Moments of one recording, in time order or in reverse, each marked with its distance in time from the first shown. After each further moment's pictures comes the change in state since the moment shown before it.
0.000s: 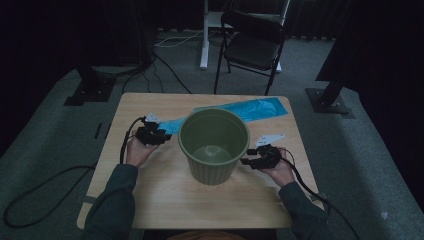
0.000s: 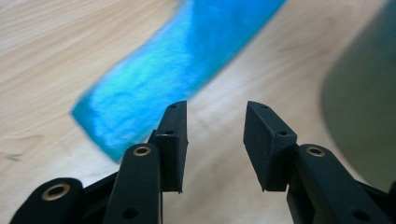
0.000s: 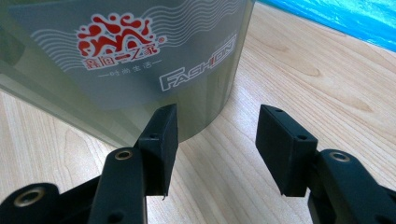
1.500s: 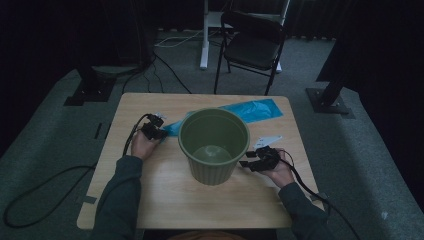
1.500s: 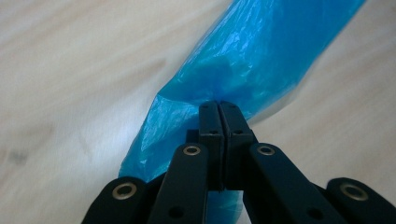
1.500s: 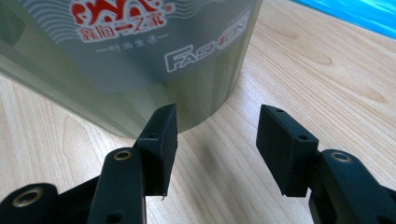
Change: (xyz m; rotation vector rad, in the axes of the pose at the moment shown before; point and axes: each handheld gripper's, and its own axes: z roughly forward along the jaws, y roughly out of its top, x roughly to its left) left arm 0.027 -0.005 0.040 0.170 0.061 -0.035; right arm 0.001 -0.004 0.005 0.038 0.009 -0.015
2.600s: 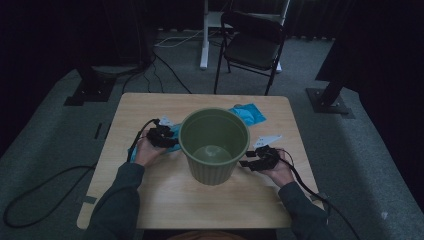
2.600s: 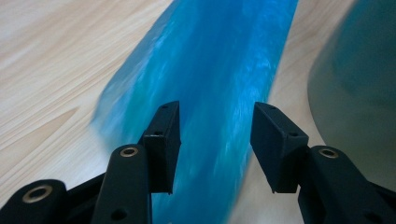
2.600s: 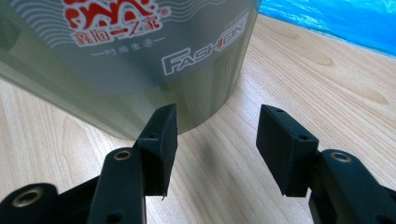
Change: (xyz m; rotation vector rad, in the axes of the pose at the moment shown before) left arm -0.054 0.012 -0.013 -0.119 -0.088 0.150; right arm -0.001 0.001 0.002 0.001 0.005 0.002
